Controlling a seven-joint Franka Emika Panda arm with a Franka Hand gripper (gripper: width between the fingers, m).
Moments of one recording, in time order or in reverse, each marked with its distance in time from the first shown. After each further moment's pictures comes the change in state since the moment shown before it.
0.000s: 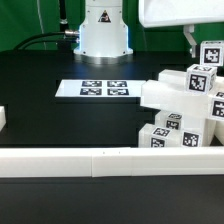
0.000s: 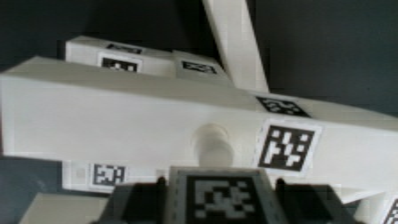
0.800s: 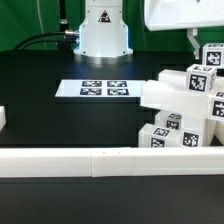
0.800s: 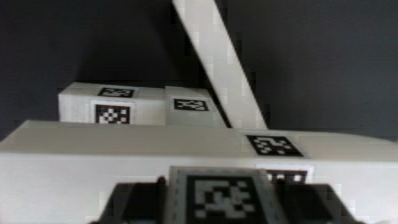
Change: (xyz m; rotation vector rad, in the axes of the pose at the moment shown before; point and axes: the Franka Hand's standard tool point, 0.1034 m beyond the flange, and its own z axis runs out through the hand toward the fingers) arm -0.015 -0.004 0.007 -0.001 -0.019 0.071
